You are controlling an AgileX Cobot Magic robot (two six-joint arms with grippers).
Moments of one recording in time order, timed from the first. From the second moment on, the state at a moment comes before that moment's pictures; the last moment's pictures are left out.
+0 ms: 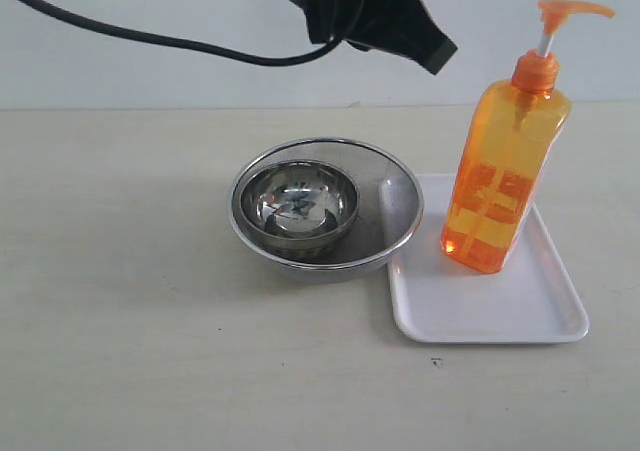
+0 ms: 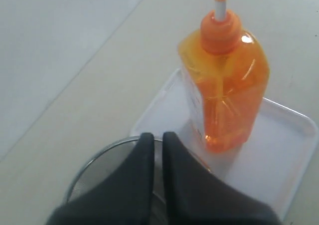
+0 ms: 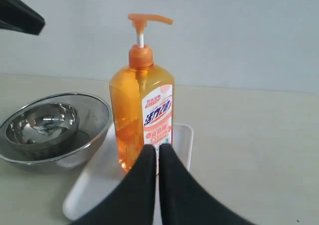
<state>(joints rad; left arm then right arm) -0.78 1.77 -1.66 0.04 0.64 0.22 0.59 0.06 -0.39 -0.57 0.68 0.55</state>
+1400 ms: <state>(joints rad) -0.78 1.09 -1.05 0.61 0.63 -0.46 0.59 0.29 -0.39 -0.88 0.49 0.77</state>
